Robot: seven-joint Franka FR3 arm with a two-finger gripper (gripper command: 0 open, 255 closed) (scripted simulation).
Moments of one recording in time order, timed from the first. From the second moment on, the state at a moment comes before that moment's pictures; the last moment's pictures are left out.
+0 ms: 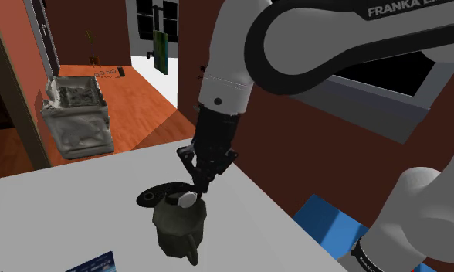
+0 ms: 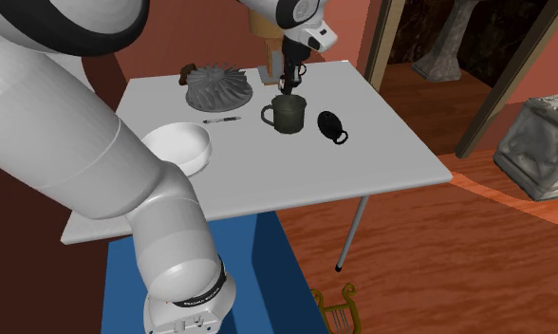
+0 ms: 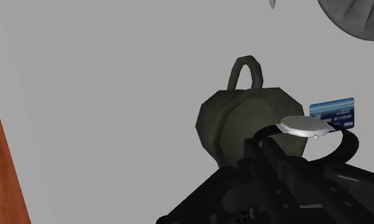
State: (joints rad) arm 0.13 -0.25 0.52 -2.20 0.41 2.04 0.69
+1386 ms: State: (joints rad) arm 0.13 -0.22 0.54 -2.28 0.41 2.15 0.67
